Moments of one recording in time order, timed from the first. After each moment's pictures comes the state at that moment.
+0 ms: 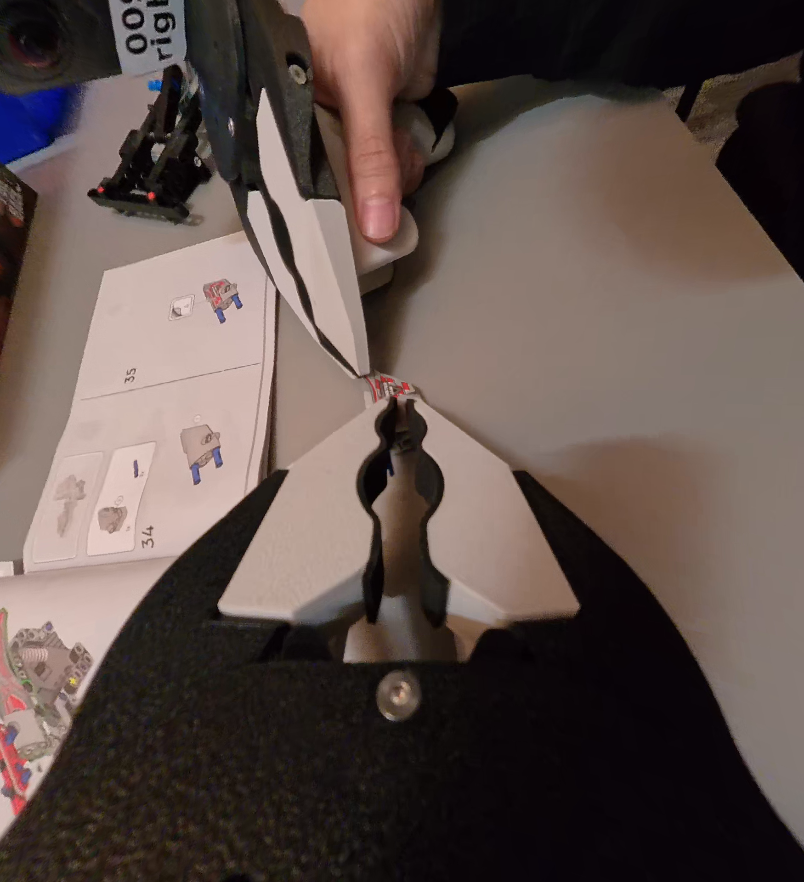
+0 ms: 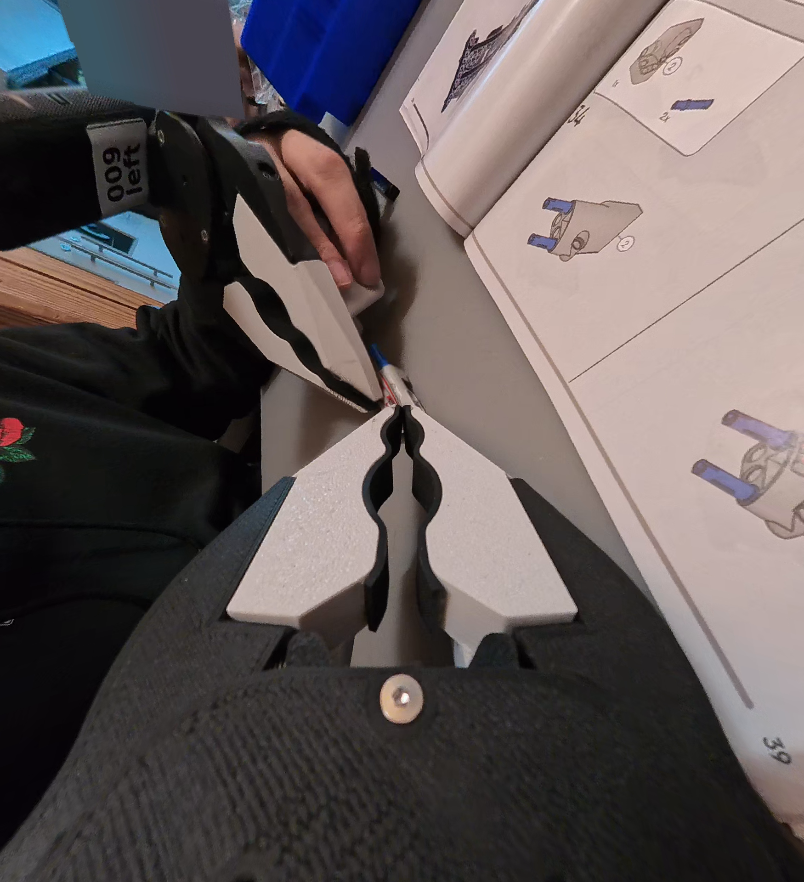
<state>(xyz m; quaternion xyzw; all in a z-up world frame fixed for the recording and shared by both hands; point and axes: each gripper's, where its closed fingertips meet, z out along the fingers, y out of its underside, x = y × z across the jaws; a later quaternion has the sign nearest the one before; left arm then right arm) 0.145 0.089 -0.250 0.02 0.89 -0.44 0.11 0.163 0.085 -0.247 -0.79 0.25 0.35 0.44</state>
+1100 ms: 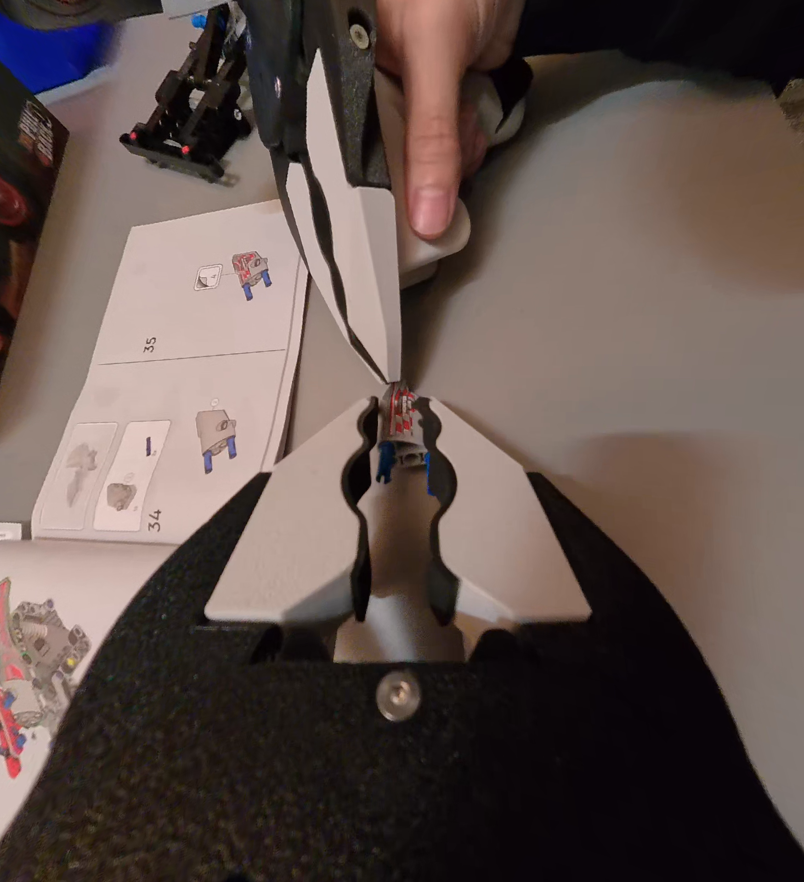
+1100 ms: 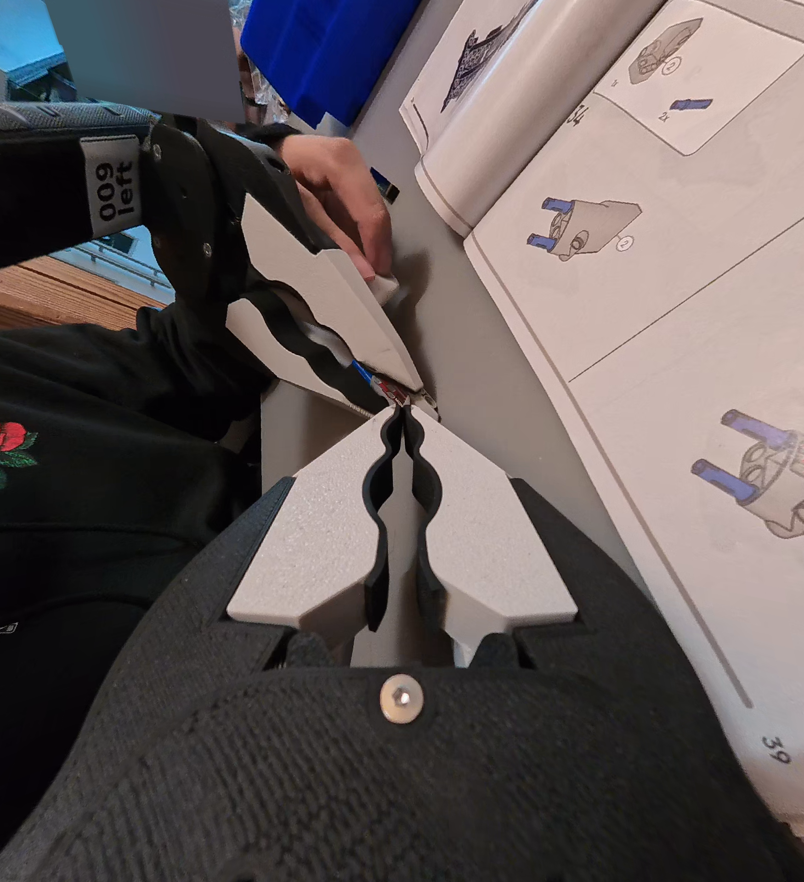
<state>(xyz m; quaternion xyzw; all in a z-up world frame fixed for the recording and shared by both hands) 0.160 0.082 -0.255 -0.04 0.90 -0.41 0.13 0.163 0.085 -0.246 -0.79 0.25 0.35 0.44</state>
